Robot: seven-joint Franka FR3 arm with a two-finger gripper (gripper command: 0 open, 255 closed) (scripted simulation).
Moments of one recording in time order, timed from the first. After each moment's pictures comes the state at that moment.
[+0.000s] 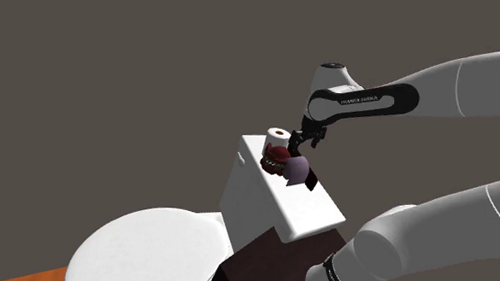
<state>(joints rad) -0.19 -0.34 -0.15 -2.55 -0.32 2.16 0.12</state>
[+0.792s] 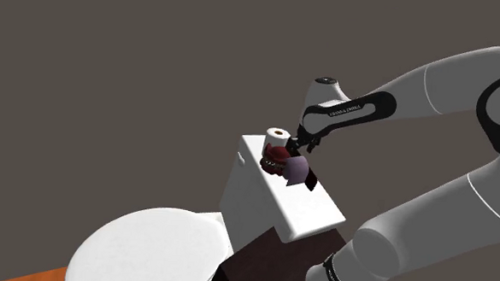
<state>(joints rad) -0.23 -0.20 -0.18 -2.56 -0.38 2.36 0.17</state>
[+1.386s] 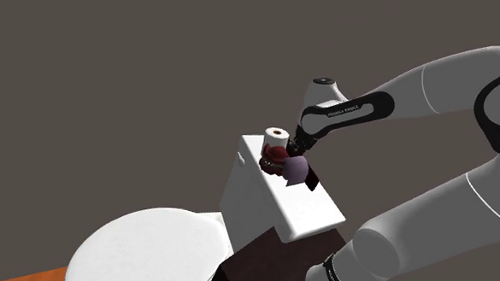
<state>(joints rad) -0.22 -0.19 -0.17 -2.56 -0.38 2.36 0.17</state>
